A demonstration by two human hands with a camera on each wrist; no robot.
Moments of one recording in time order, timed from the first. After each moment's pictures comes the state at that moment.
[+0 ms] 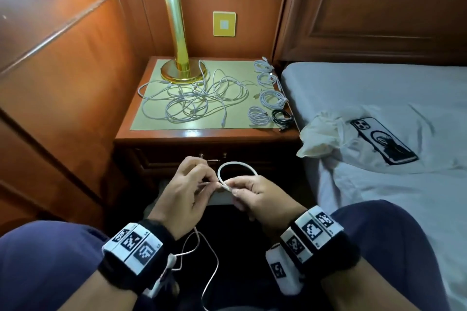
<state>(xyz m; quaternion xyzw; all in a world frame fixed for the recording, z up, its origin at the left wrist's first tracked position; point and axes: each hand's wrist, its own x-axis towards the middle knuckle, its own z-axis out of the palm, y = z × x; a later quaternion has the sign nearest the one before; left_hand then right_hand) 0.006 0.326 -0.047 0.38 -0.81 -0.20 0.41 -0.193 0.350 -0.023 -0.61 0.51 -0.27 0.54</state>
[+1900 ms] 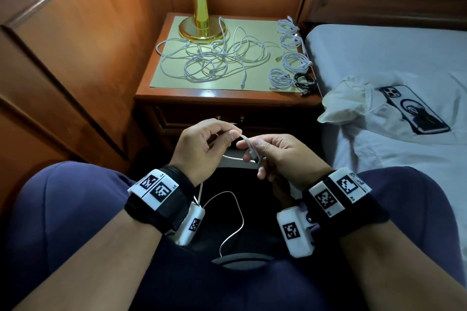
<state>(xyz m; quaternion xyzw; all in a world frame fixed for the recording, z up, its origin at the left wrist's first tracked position) 0.004 0.339 -0.034 0.45 -0.72 -0.29 0.45 -0.191 0.360 -0.015 -0.54 0.51 -0.32 0.59</state>
